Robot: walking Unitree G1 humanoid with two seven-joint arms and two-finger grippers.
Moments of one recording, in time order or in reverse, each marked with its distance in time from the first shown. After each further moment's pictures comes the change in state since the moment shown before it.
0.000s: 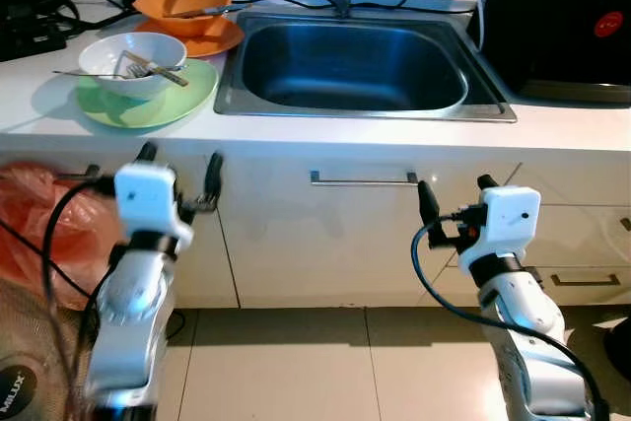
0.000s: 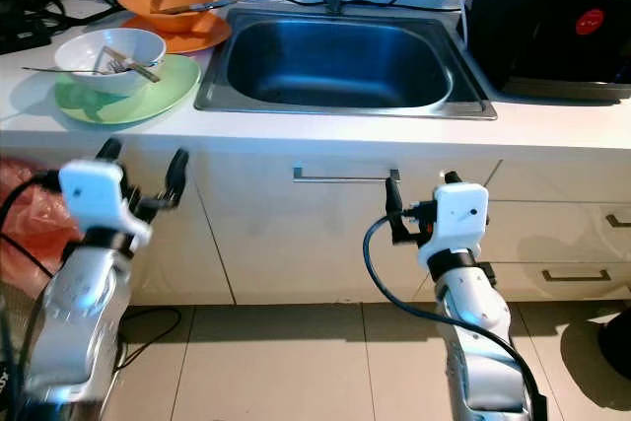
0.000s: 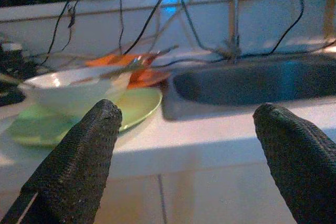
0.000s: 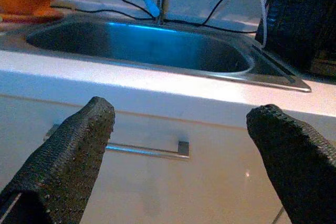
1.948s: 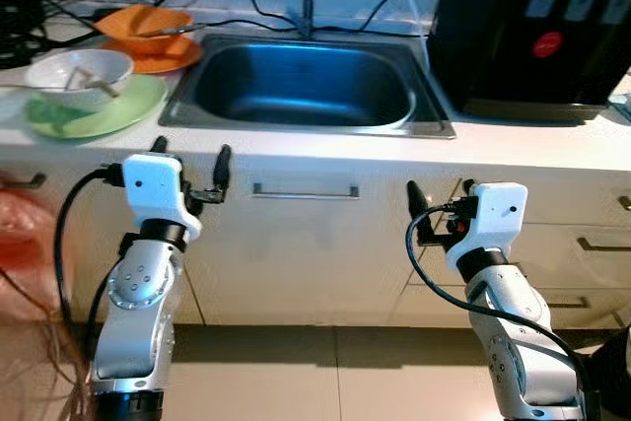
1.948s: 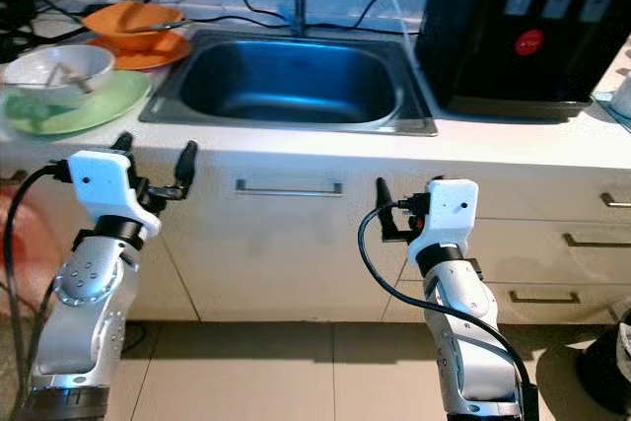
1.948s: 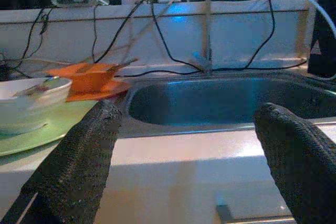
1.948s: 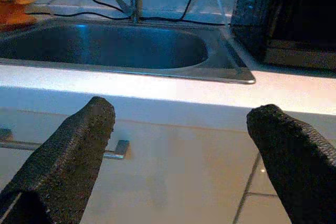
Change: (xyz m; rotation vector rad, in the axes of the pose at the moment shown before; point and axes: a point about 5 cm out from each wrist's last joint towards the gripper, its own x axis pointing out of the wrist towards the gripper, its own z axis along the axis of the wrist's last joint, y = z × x) left arm 0.007 0.000 -0.003 -0.044 0.044 0.011; right arm 0.007 0.005 -0.004 0.060 0.077 -0.002
